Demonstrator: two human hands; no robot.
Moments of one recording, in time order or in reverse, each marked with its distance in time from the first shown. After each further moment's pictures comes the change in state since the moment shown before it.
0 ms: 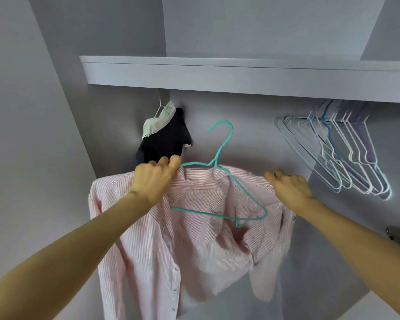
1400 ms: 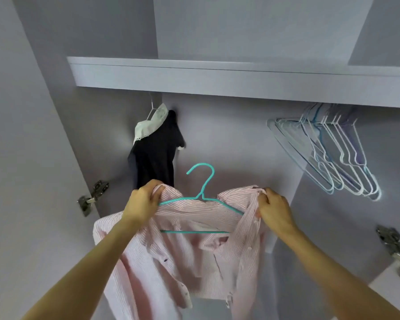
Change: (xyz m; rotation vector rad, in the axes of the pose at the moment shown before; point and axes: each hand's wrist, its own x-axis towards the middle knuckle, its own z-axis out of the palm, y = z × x) left_hand -0.020 0.013 0.064 -1.169 -0.097 -0.328; right_hand -0.024 -0.046 -0.004 0.900 -0.116 0.683
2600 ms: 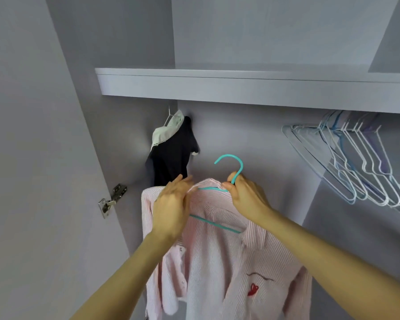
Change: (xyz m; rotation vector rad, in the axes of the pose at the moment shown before) left_hand -0.028 0.049 -0.006 0.027 0.171 0.265; right_hand 0.005 -0.094 0.027 -0.167 -0.118 -0.451
